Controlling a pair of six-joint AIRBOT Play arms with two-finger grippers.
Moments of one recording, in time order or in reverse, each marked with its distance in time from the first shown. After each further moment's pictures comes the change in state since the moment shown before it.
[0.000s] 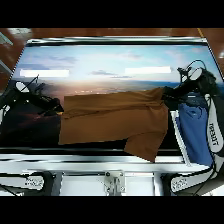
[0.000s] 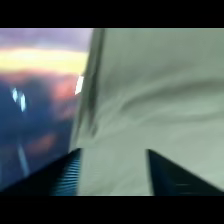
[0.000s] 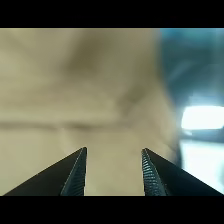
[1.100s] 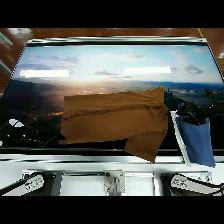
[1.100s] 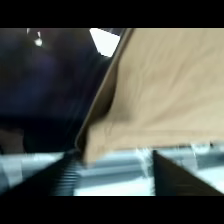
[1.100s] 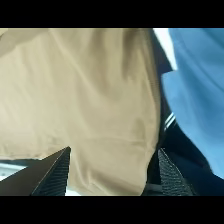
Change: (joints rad) left arm 0.165 0.315 -0.667 -0.167 0.150 0.165; right arm -0.366 0.251 -0.382 0.325 0.158 -0.200
